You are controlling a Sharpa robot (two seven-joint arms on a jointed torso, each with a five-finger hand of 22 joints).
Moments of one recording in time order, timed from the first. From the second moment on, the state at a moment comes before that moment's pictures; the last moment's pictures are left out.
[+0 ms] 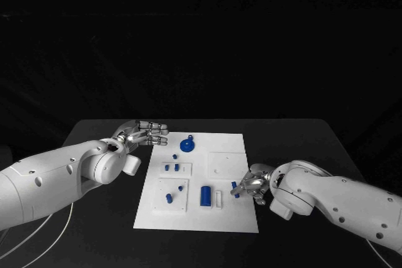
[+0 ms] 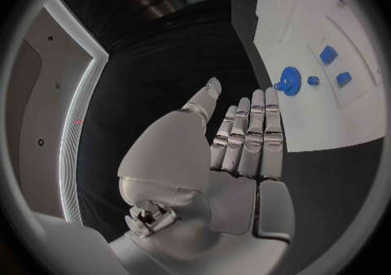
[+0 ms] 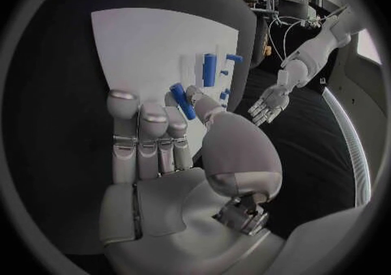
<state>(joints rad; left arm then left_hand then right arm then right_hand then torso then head) 1.24 -0.75 -0.10 1.24 -0.18 -0.18 0.22 1.36 0.01 0.12 -0.12 0.09 0.87 0.17 0.06 0.06 1.02 0.16 0.06 0.06 1.10 0.14 0.07 0.07 0.09 1.03 0.12 0.09 0.20 0.84 -0.85 0.28 1.63 -1.03 -0.09 -0.67 1.10 0.00 0.37 -0.17 0.18 1.23 0.04 0.06 0.08 1.36 -0.04 1.01 1.26 1.45 -0.09 1.01 0.98 0.08 1.47 -0.11 0.69 1.21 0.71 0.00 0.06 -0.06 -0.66</state>
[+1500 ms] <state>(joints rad) 1.24 -0.74 -0.10 1.24 -0.18 -0.18 0.22 1.36 0.01 0.12 -0.12 0.09 0.87 0.17 0.06 0.06 1.02 0.16 0.06 0.06 1.10 0.14 0.07 0.07 0.09 1.03 0.12 0.09 0.20 0.84 -0.75 0.24 1.59 -1.08 -0.06 -0.69 1.09 0.01 0.35 -0.16 0.18 1.23 0.04 0.06 0.08 1.37 -0.04 1.01 1.26 1.45 -0.09 1.01 0.97 0.08 1.47 -0.11 0.69 1.21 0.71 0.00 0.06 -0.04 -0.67</state>
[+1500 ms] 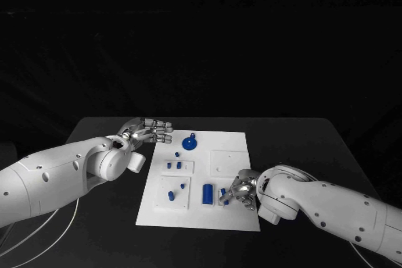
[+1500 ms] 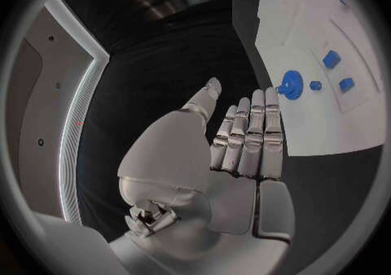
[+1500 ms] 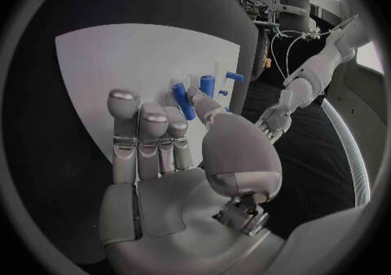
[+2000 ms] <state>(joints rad) 1.24 -0.74 -0.10 1.24 -0.18 -0.18 0.22 1.36 0.02 0.12 -0.12 0.09 0.87 0.17 0.06 0.06 1.02 0.16 0.06 0.06 1.10 0.14 0.07 0.07 0.09 1.03 0.12 0.09 0.19 0.84 -0.75 0.24 1.59 -1.08 -0.03 -0.69 1.09 0.01 0.34 -0.15 0.18 1.23 0.04 0.06 0.08 1.37 -0.04 1.01 1.26 1.45 -0.09 1.01 0.97 0.08 1.47 -0.11 0.69 1.21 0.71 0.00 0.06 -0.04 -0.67</state>
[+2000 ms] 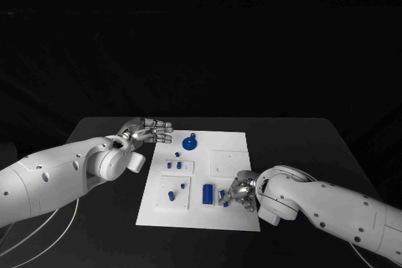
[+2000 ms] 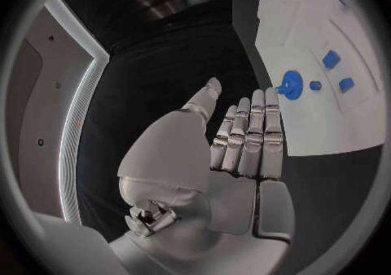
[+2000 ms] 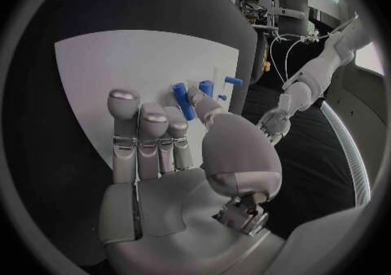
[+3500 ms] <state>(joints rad) 1.24 -0.74 -0.10 1.24 -0.18 -0.18 0.21 1.36 0.02 0.12 -0.11 0.09 0.87 0.17 0.06 0.06 1.02 0.16 0.06 0.06 1.10 0.14 0.07 0.07 0.09 1.03 0.12 0.09 0.19 0.84 -0.74 0.24 1.57 -1.08 -0.03 -0.69 1.09 0.00 0.22 -0.07 0.08 1.23 0.04 0.07 0.08 1.37 -0.04 1.01 1.25 1.45 -0.09 1.01 0.97 0.08 1.47 -0.11 0.69 1.21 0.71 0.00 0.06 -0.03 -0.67</state>
